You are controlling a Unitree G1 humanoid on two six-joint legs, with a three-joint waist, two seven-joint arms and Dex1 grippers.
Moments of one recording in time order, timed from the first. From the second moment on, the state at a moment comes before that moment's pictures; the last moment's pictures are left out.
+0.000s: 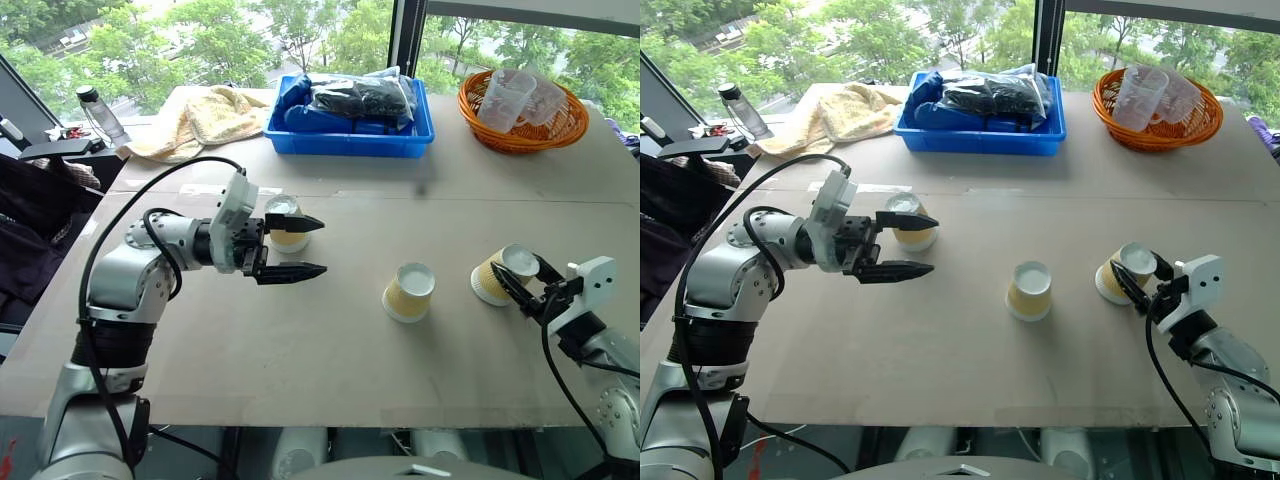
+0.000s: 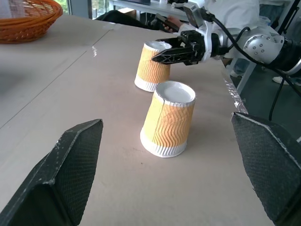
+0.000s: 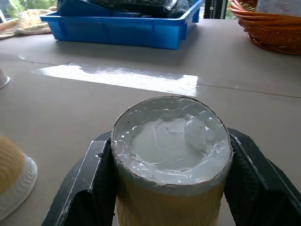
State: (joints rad) left arm -0.49 0.76 0.01 -0.06 -0.63 0.49 -1.37; right arm 0.19 -0.43 -0.29 -0.38 0.49 0.27 0.62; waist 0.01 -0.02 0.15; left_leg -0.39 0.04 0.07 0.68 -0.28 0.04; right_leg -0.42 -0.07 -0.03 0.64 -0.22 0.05
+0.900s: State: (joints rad) left arm -0.44 0.77 0.05 -0.11 -0.64 0.42 -1.41; right arm 0.23 -0.47 -0.09 -0.42 0.44 0.16 0.76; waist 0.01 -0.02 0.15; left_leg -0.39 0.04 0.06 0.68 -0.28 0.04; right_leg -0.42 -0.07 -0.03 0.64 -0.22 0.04
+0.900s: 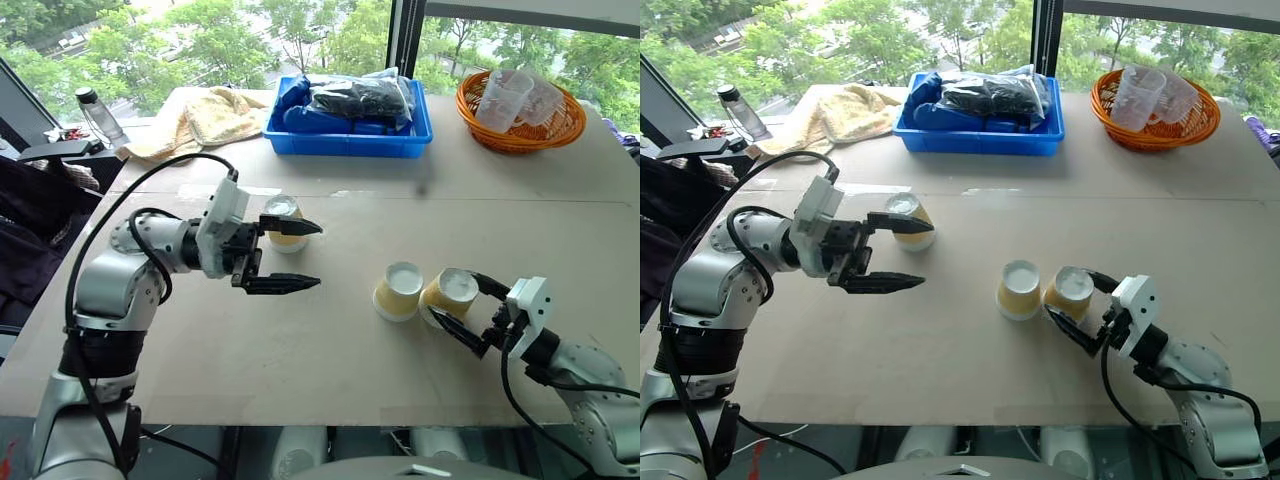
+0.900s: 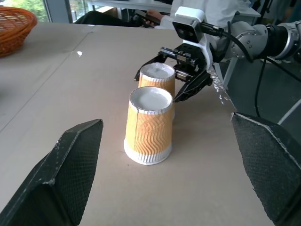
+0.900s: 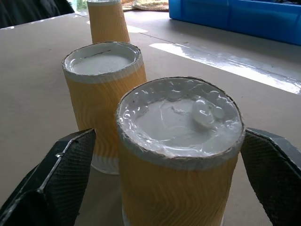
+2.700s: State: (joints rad) left arm -0.42 0.40 0.09 0.15 -0.26 0.18 -0.58; right arm 0.14 -0.67 -0.28 -0.59 0.72 0.30 0.86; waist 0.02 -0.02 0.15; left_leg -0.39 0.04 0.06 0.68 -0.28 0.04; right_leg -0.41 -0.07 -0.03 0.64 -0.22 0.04
